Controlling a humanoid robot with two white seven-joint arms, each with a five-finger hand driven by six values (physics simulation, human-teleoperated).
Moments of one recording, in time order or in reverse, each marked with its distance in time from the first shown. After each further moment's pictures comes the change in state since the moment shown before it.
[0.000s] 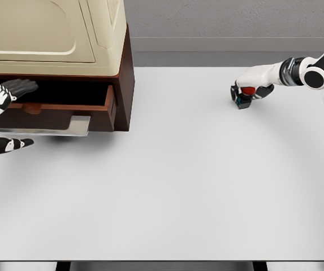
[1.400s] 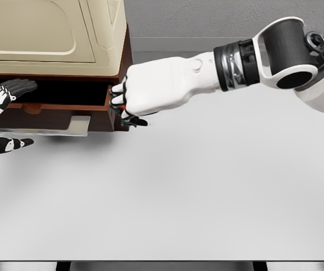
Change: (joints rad) left arm 0.000 -0.007 0.003 0.001 0.002 0.000 0.000; right arm -0.146 -0.110 0.144 -1.054 -0.404 -0.001 0.002
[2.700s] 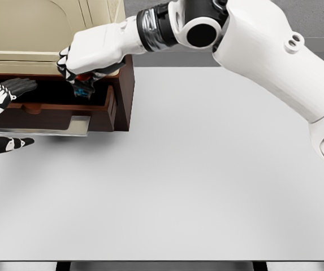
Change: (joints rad) left arm -0.005 -0.004 -0.001 0.000 0.000 0.000 -0.001; right arm -0.147 0.393 0.087 0.562 -0.008 0.000 -0.002
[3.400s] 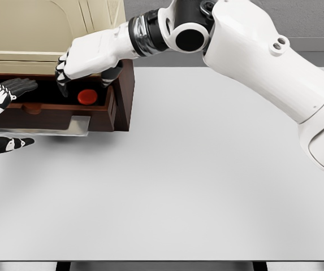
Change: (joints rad) left arm 0.000 -0.001 0.000 0.000 0.000 0.000 0.000; right arm 0.000 0.041 0.020 0.048 0.036 0.001 0.000
